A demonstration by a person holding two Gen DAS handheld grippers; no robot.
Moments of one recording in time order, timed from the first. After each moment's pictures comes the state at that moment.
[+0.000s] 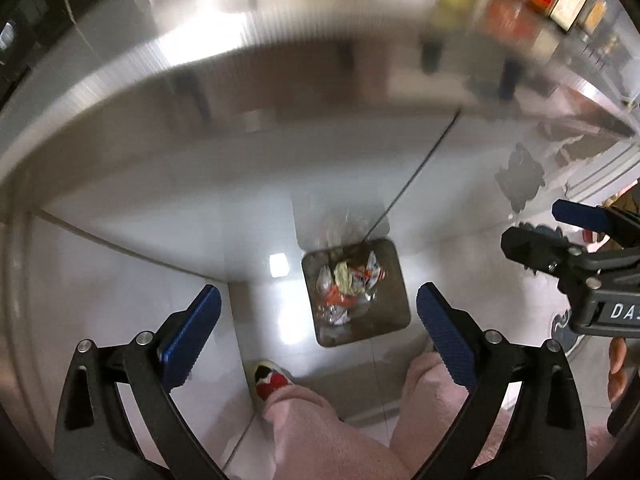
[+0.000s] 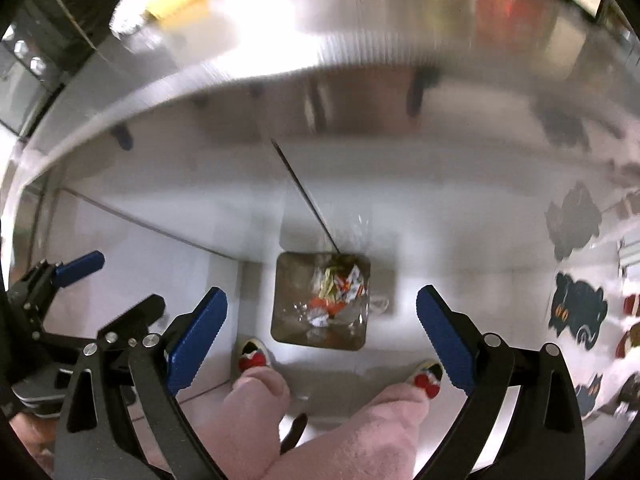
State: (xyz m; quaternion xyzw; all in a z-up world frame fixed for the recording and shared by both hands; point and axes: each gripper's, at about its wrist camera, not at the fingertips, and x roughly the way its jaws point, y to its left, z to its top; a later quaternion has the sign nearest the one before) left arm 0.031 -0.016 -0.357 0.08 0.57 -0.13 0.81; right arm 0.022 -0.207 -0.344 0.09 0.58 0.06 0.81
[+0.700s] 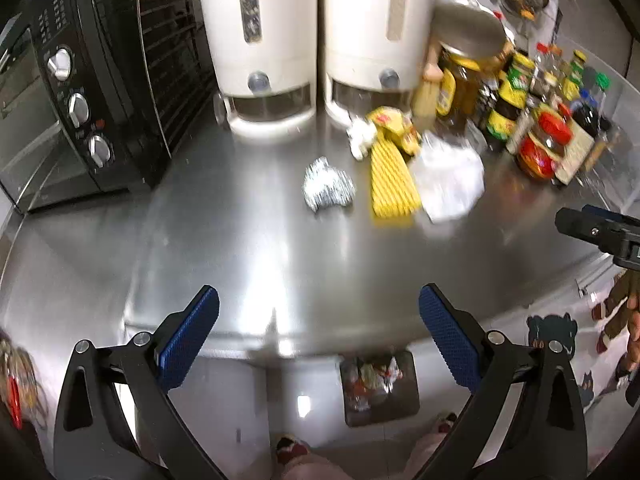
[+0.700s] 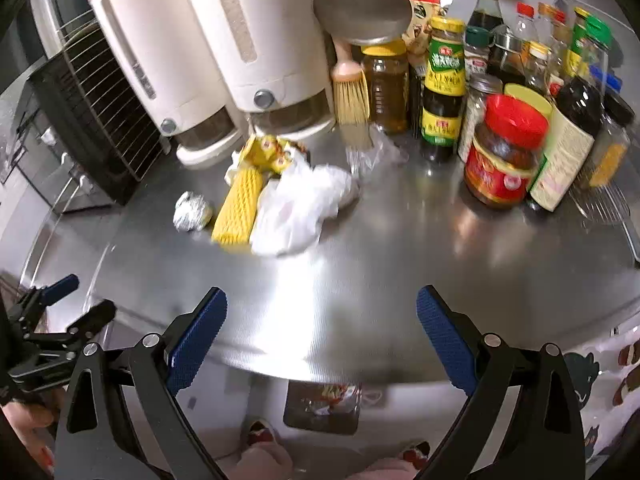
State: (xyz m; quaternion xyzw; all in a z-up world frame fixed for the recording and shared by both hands) left arm 0.089 0.027 -0.197 0.05 0.44 -0.08 0.89; right arm 0.097 -0.248 -0.195 0.10 0.45 0.06 0.89
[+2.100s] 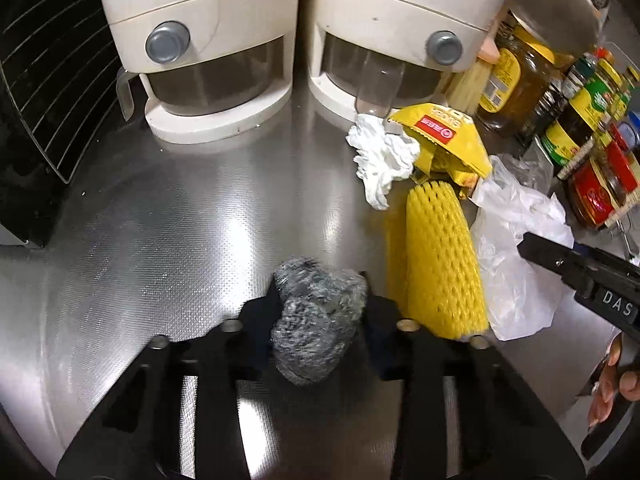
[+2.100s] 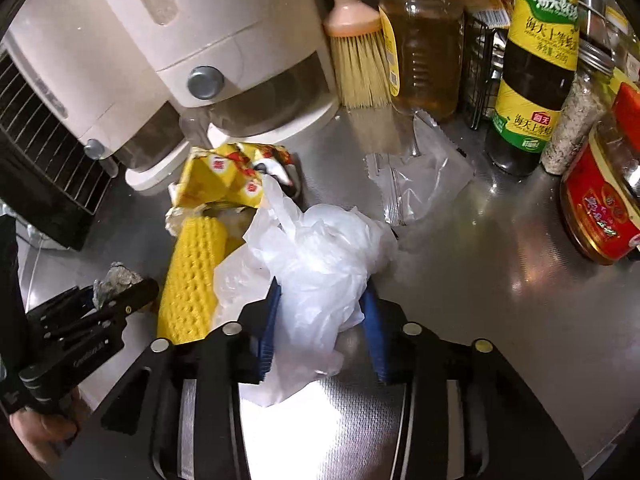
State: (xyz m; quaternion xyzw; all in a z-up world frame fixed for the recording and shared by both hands) left arm 0.245 -0.003 -0.266 0.03 0.51 -0.11 0.85; right arm 0.221 -0.226 -0.261 0.14 0.49 0.06 0.86
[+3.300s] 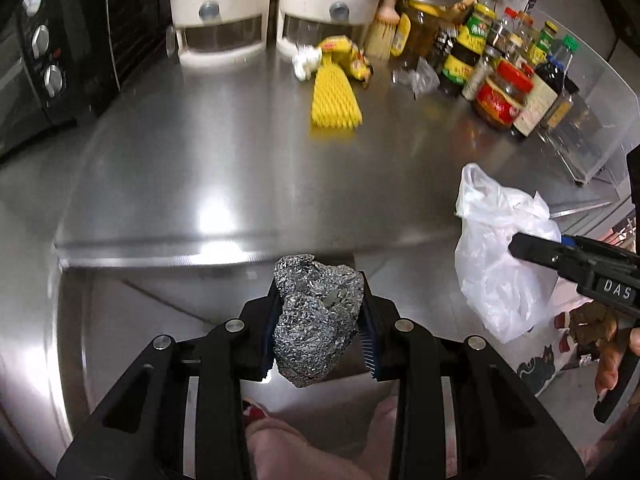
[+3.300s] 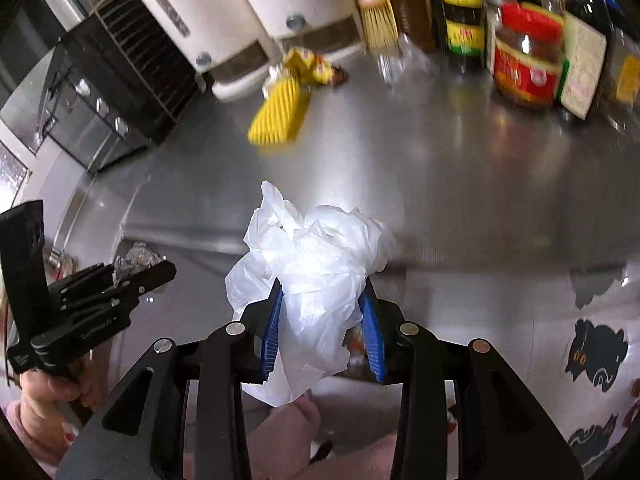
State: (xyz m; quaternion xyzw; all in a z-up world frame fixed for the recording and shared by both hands) left arm 0.037 0.006 -0.248 0.01 0.51 -0.14 0.85; right arm 0.025 -0.232 -0.249 0.13 0.51 0.13 0.84
